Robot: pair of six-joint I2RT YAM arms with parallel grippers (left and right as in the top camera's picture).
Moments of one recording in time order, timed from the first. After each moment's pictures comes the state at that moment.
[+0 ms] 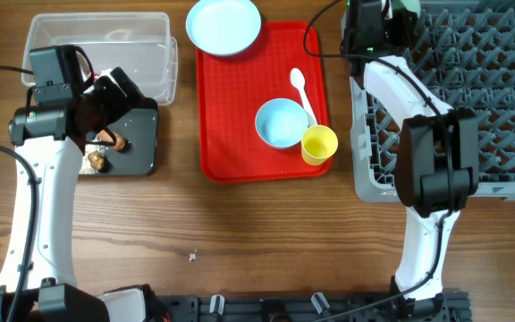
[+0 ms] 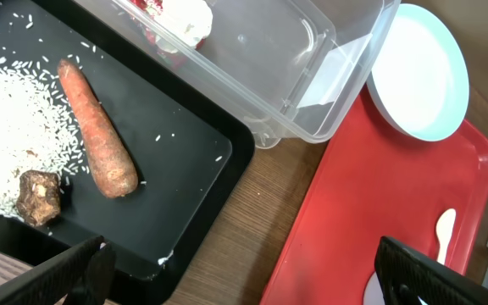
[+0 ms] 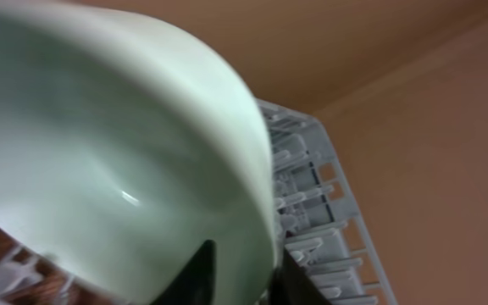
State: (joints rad) left arm 0.14 1.46 1.29 -0.80 0.10 -0.52; right arm 0.18 2.22 1.68 -0.01 0.98 -0.44
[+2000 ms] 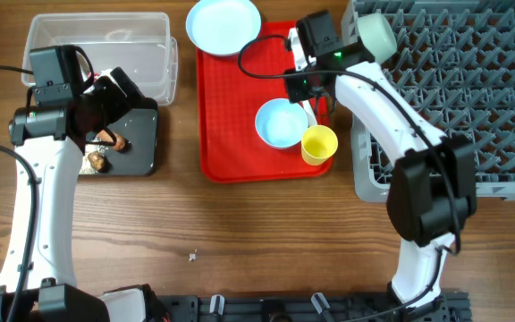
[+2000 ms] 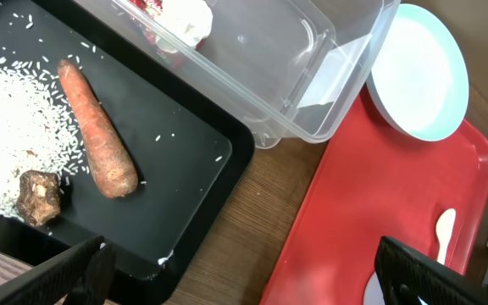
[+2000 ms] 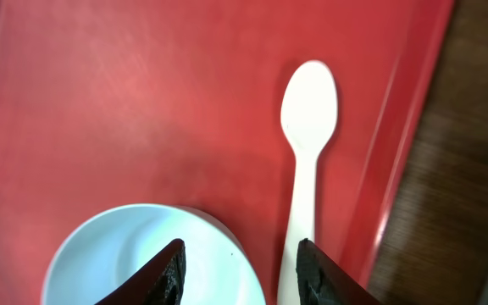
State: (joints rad) left arm 0.14 1.46 1.29 -0.80 0.10 -0.52; right arm 0.38 2.07 1.69 -0.76 -0.05 0.07
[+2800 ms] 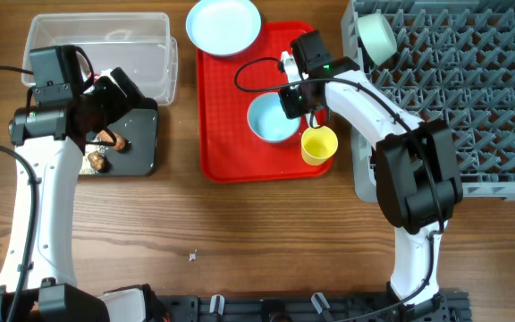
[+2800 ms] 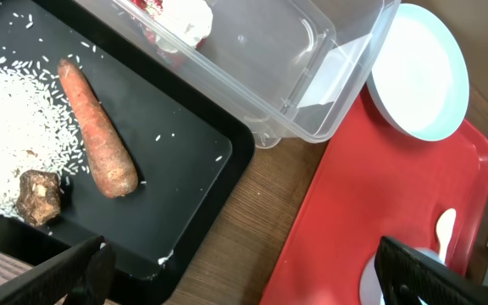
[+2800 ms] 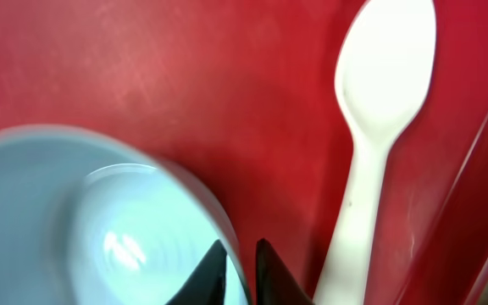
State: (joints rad) left arm 0.14 1.46 1.29 -0.80 0.10 -0.52; right arm 0.37 2.16 1.61 -0.67 -0.12 0.00
